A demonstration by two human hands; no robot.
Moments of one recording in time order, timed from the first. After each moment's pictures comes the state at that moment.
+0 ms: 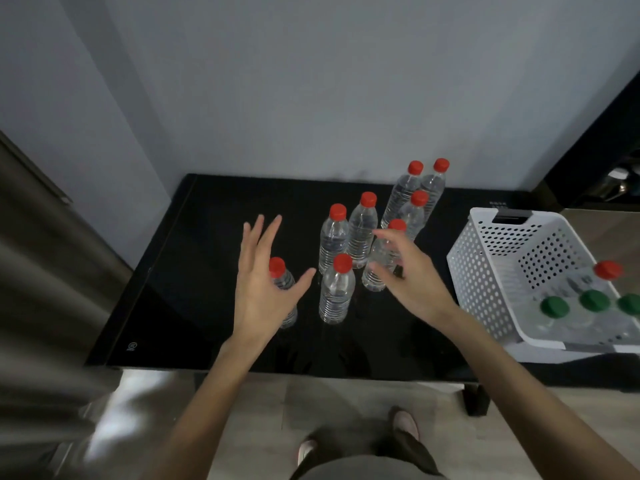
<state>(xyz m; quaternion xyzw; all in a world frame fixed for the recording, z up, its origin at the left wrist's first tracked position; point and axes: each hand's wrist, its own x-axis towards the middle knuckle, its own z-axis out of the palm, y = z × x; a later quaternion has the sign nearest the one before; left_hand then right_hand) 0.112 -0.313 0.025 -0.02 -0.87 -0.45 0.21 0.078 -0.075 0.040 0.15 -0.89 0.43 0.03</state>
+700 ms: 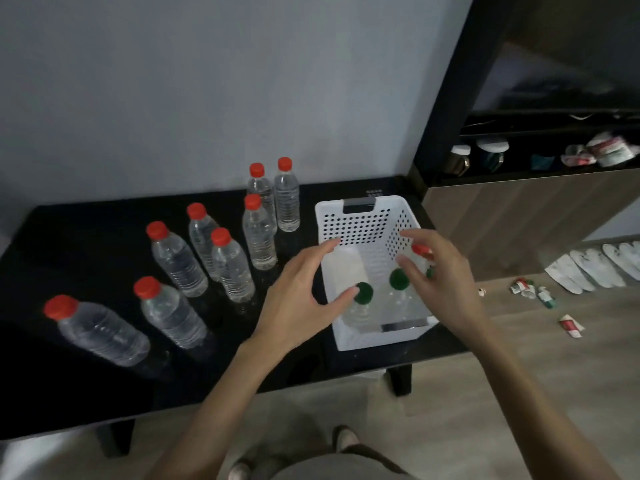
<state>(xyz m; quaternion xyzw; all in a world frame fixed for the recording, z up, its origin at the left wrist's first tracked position) 0.108 -0.007 0.047 -0.22 -0.87 -0.43 0.05 0.129 0.222 0.064 0.00 -0.93 0.34 0.15</state>
